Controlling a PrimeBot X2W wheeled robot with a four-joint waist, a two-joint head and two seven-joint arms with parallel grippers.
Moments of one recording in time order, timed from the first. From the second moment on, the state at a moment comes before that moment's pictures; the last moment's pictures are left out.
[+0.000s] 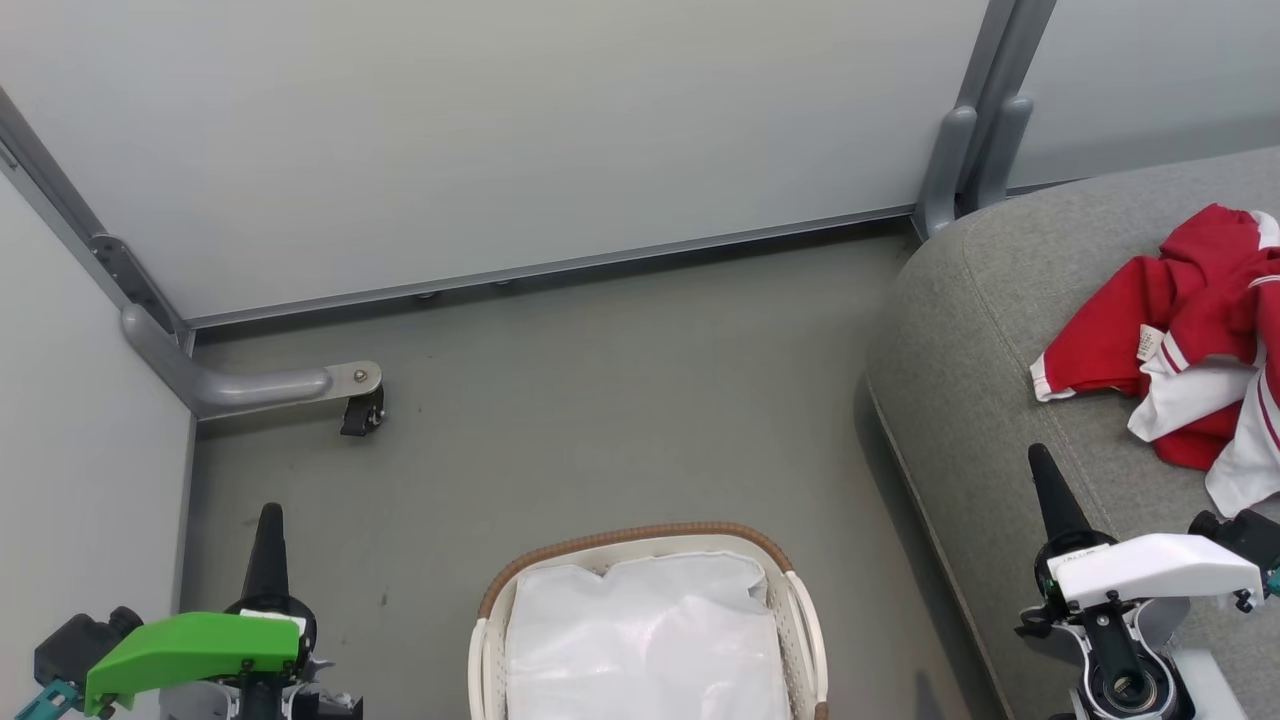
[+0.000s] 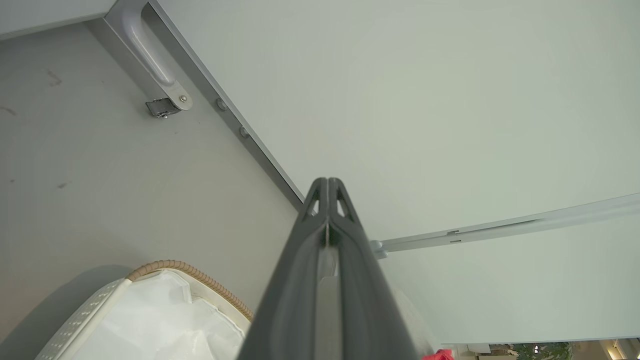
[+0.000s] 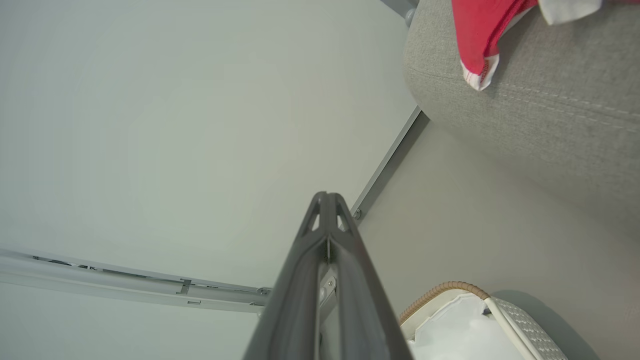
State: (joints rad) left arm -0.07 0.04 0.09 0.28 -1.20 -0.11 0.00; right arm -0.14 -0.04 -0.08 0.29 1.16 0.13 0.00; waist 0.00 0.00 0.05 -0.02
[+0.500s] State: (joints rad) left arm -0.08 0.04 0.10 0.27 -1.33 -0.12 0.04; right arm -0.13 -0.04 -0.09 0.28 1.30 0.13 0.04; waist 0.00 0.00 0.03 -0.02
